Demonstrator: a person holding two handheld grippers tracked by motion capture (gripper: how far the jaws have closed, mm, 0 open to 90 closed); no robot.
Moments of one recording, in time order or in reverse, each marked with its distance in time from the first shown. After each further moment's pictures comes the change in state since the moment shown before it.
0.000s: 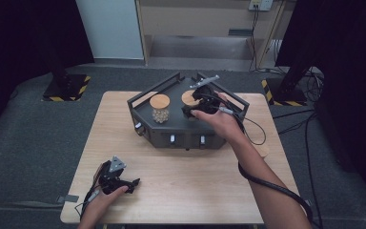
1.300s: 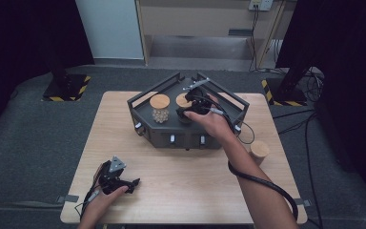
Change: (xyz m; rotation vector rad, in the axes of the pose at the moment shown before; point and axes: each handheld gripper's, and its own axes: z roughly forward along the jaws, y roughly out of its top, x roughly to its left) left arm 0.000 0.000 0.000 -0.001 0.001 0.000; right arm 0.002 0.001 0.037 0.025 0.009 0.020
